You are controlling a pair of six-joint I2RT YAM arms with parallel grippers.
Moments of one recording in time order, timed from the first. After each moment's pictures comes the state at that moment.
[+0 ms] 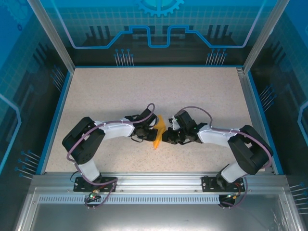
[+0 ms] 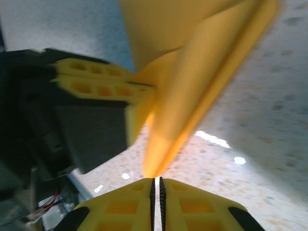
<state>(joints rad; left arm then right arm) -0.70 1.73 0.92 -0.35 0.16 -0.46 0.66 1.54 0.68 -0.06 -0.53 0.84</state>
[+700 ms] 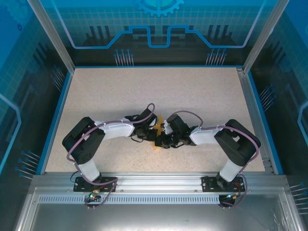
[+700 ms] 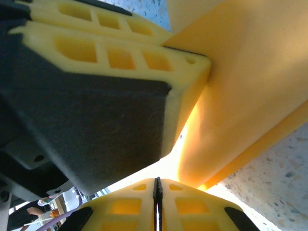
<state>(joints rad) -0.70 1.73 0.92 -0.35 0.16 -0.46 0.74 1.69 0.68 0.11 -0.61 0.92</state>
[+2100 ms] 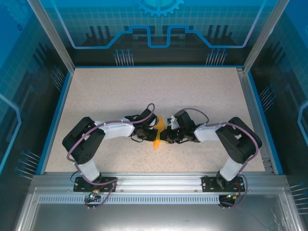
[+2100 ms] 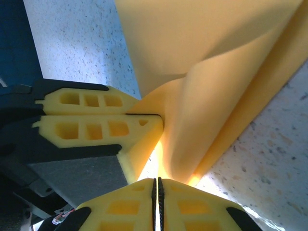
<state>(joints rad) -0.70 1.74 0.92 -0.35 0.16 -0.46 0.61 1.70 0.66 0.17 -0.65 0.92</state>
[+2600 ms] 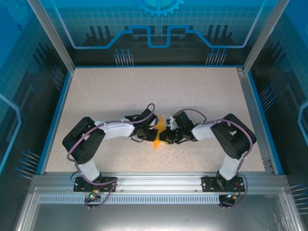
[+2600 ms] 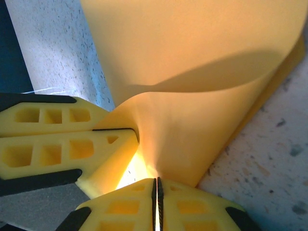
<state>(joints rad) -0.70 1.74 0.92 -0.35 0.16 -0.46 0.60 1.77 0.68 0.17 -0.66 0.90</state>
